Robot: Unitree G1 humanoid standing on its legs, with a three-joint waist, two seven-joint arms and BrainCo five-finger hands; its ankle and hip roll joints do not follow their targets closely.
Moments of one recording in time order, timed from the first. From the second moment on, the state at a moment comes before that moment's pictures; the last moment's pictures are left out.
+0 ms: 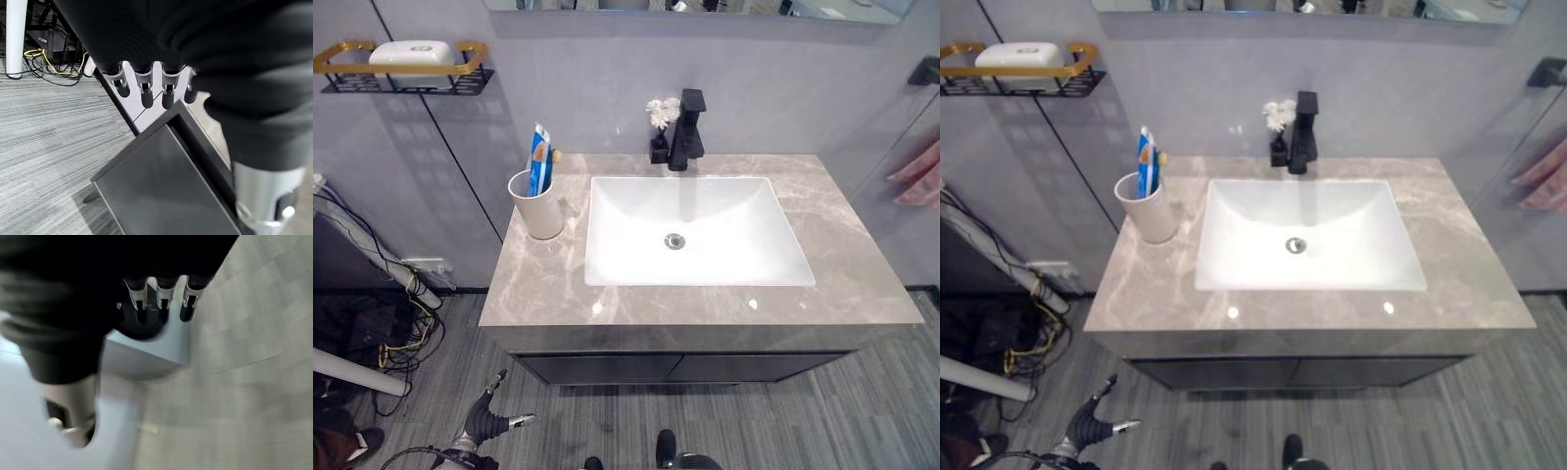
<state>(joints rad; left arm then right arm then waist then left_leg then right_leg) 0.42 0.49 -0.13 0.28 0.08 -0.17 0.12 0.08 -0.35 -0.54 1.32 0.89 -0.26 -0.49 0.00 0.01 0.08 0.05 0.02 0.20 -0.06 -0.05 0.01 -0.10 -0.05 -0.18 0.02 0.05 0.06</state>
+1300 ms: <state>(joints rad) 0.28 0.69 0.05 -0.28 -0.42 -0.21 -0.07 -0.02 -0.23 0.19 1.27 -0.03 -0.03 -0.15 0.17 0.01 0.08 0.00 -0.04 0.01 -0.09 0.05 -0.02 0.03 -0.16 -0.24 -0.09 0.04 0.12</state>
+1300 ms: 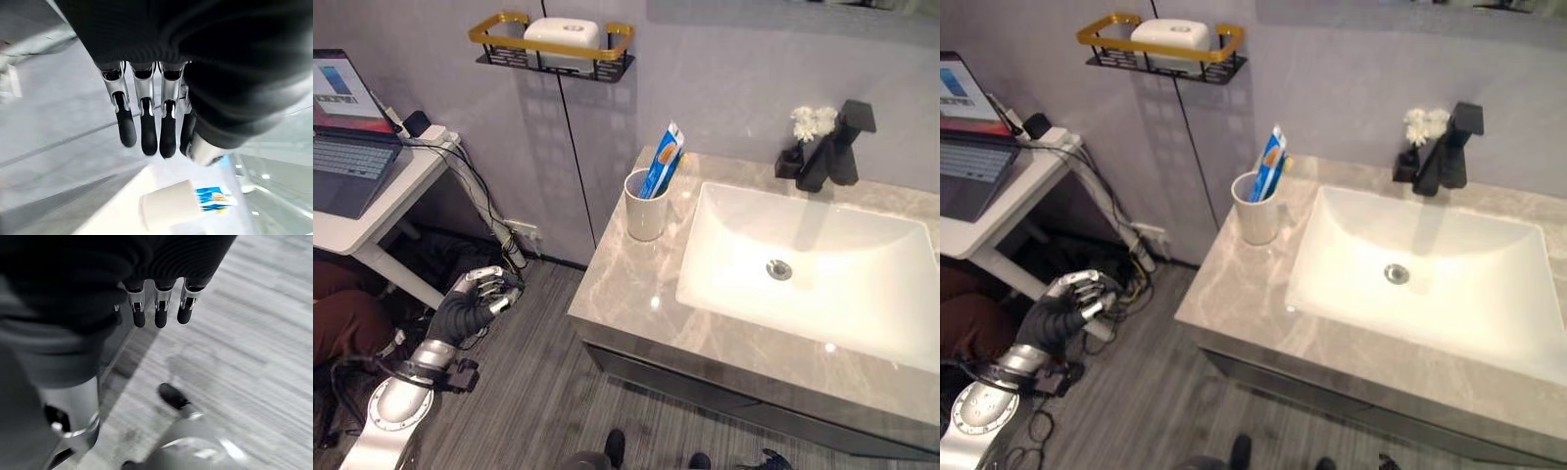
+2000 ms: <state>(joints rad) 0.27 0.54 -0.18 -0.09 -0.43 -0.13 -0.06 0.00 -0.24 0.27 1.30 -0.15 0.00 -0.15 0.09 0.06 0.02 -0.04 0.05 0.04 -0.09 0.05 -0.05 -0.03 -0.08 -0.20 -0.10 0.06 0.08</state>
